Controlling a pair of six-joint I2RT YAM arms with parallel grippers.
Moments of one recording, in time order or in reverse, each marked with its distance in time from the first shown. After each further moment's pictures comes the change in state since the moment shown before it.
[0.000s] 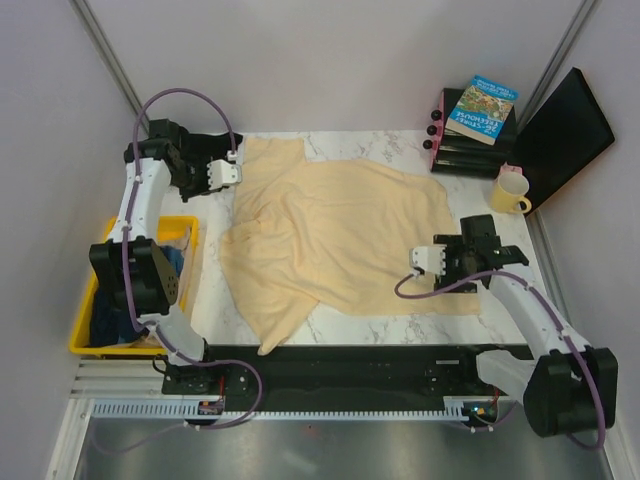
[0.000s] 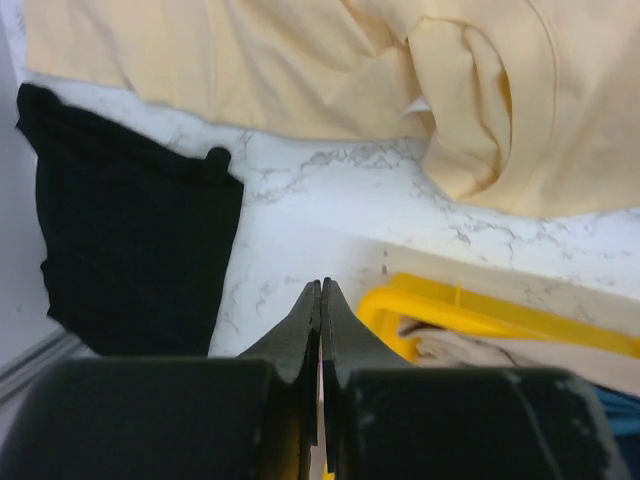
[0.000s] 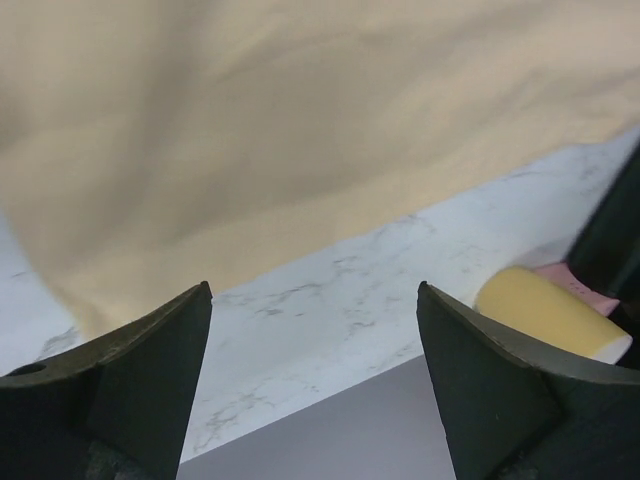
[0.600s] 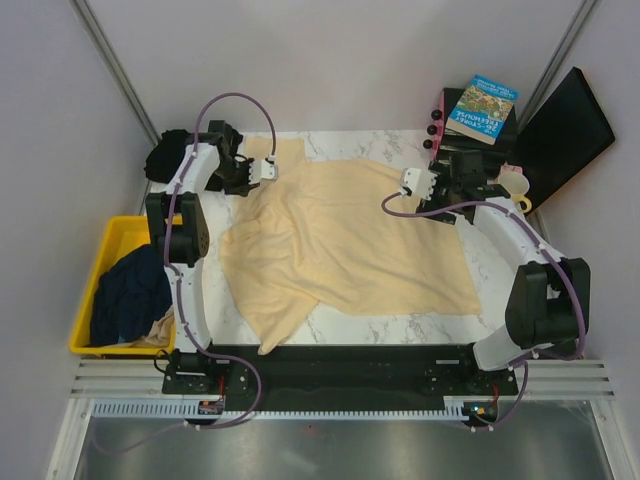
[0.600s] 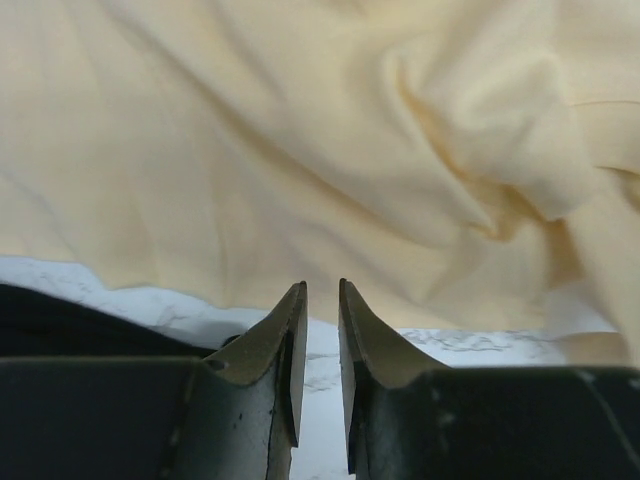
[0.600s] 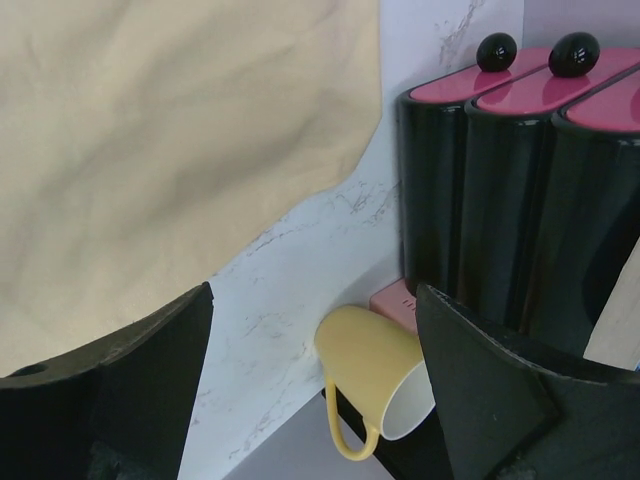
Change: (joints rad) left arm -0.151 0.544 0.328 0.062 0.001 -0.050; right arm 0.010 0.500 0.484 0.317 0.033 0.259
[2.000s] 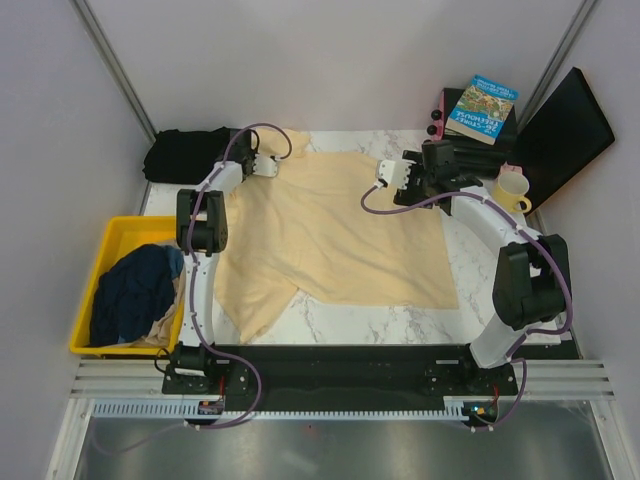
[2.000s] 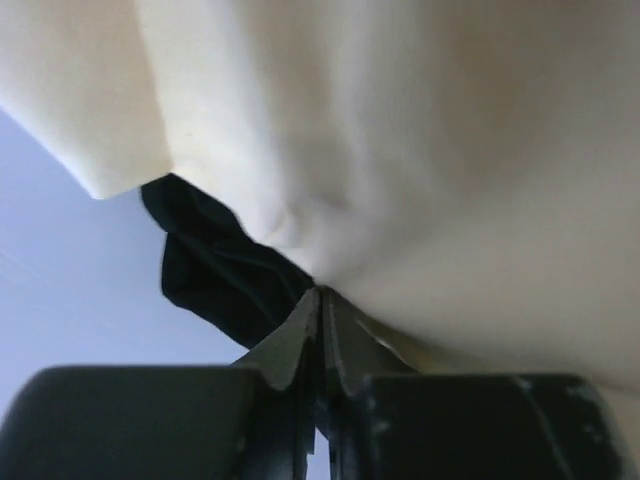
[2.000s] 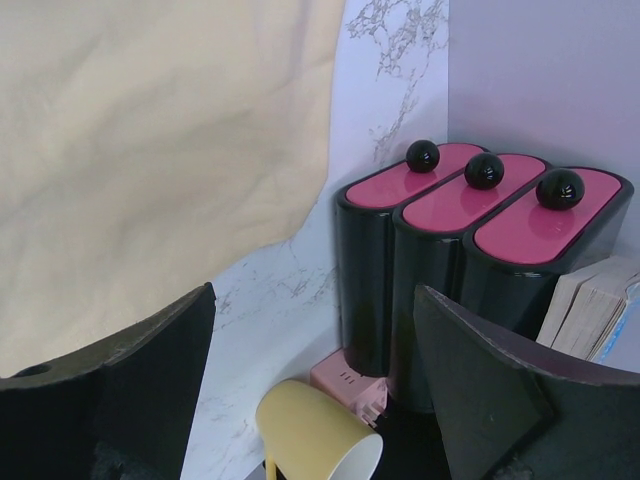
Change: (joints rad) left arm -0.046 0.336 0.132 0.775 -0.657 0.180; right arm 0.124 0.145 0.112 0.125 0.060 -0.016
